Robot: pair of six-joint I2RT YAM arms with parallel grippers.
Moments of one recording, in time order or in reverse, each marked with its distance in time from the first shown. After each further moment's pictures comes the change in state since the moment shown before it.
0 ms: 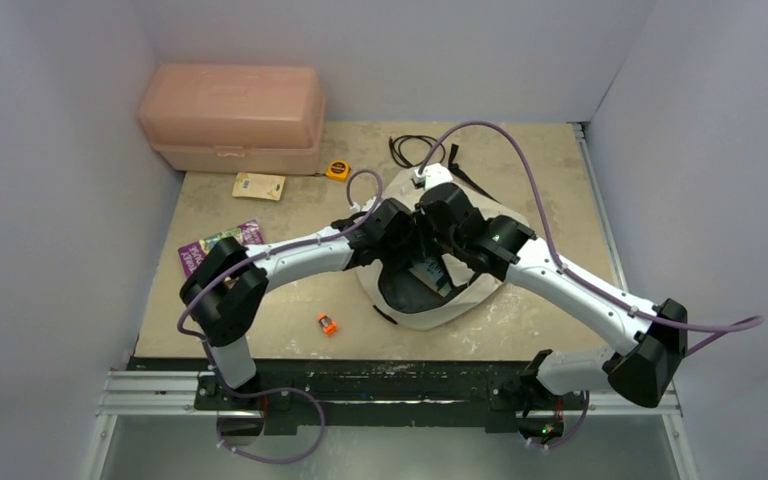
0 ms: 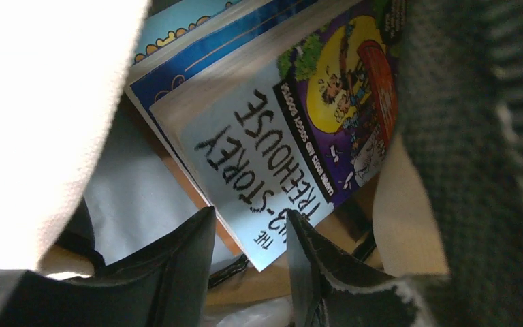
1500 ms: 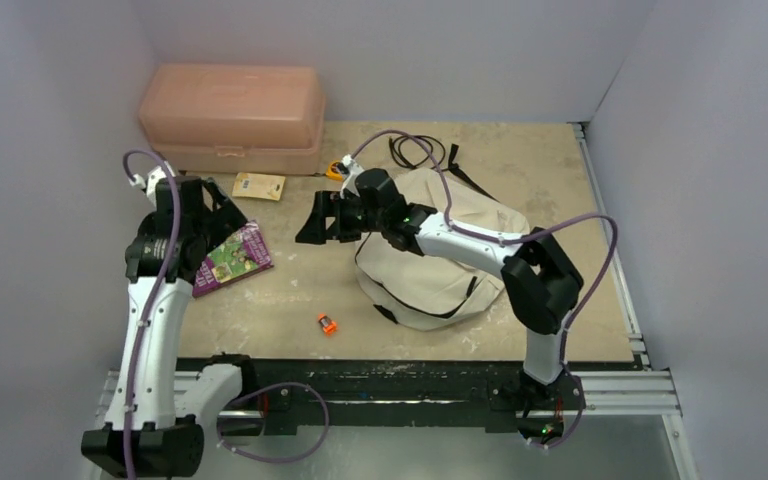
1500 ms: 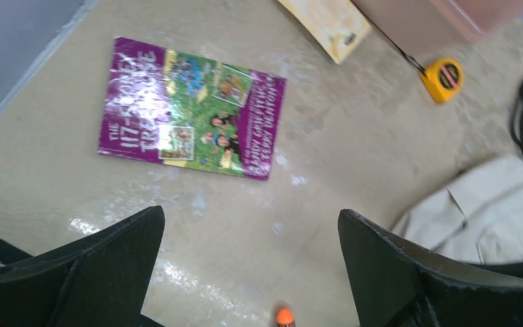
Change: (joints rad) left arm 0.813 -0.858 -0.052 -0.616 -0.183 0.796; right arm 0.013 0.532 0.147 0.698 -0.662 0.403
